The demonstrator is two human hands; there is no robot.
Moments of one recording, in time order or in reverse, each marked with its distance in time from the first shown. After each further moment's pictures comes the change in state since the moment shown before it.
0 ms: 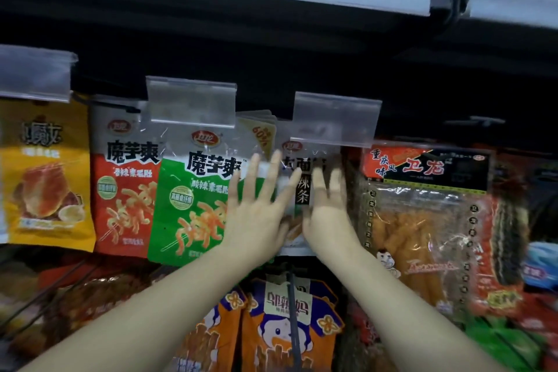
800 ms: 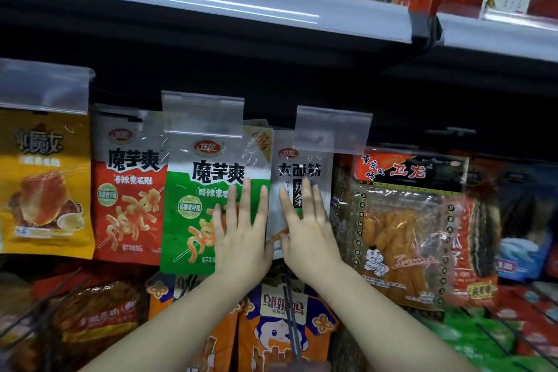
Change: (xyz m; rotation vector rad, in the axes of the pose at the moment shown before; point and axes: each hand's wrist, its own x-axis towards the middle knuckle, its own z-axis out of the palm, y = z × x) left_hand -0.037 -0.003 0.020 -0.050 -0.050 -0.228; right_hand -0.025 -0.013 0.015 -0.299 -0.071 -0.135
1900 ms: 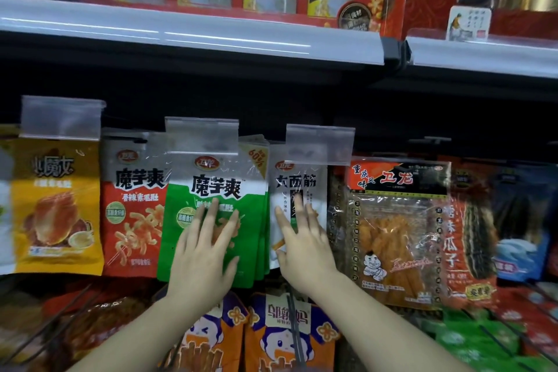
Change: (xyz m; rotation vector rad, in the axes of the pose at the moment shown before) left_hand -0.017 -0.064 -0.024 0.049 -0.002 0.116; right_hand -0.005 -0.001 0.003 0.028 -0.061 0.006
